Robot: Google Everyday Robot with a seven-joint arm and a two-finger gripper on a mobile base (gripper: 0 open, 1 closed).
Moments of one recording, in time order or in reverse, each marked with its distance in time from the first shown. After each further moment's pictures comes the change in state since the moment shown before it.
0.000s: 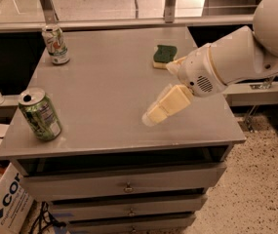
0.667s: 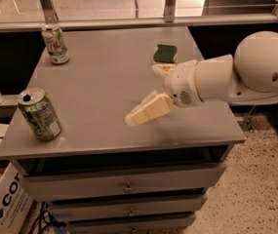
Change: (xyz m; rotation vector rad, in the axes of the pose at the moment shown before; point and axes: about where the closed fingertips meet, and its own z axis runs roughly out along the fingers) arm -0.013 -0.007 0.045 0.027 -0.227 -0.029
